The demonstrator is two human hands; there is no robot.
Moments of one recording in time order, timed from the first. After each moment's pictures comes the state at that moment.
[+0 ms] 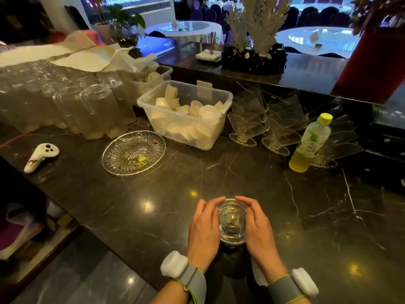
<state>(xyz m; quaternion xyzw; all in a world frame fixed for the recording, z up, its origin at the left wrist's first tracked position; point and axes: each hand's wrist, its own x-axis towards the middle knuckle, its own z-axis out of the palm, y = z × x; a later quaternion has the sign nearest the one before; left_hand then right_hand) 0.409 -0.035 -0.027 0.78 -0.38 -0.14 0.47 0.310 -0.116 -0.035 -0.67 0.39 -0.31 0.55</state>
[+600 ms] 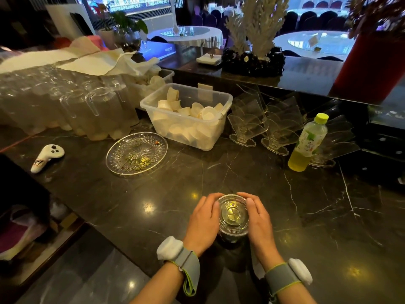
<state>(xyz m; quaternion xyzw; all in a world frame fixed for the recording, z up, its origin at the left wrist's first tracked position) 0.421 -0.036 -0.023 0.78 -0.42 -0.19 0.43 0.315 -0.120 -0.040 -0.59 0.39 -0.35 0.61</state>
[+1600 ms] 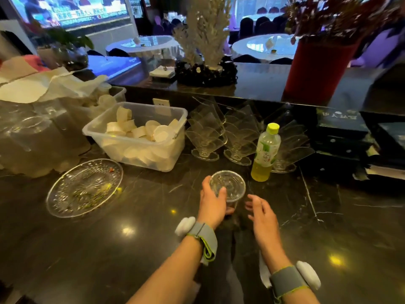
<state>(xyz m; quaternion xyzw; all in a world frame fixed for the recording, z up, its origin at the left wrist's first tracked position) 0.397 -0.214 -0.039 0.68 -0.22 -0.44 0.55 0.268 -0.231 -0.045 -0.55 0.51 -0.38 0.54</state>
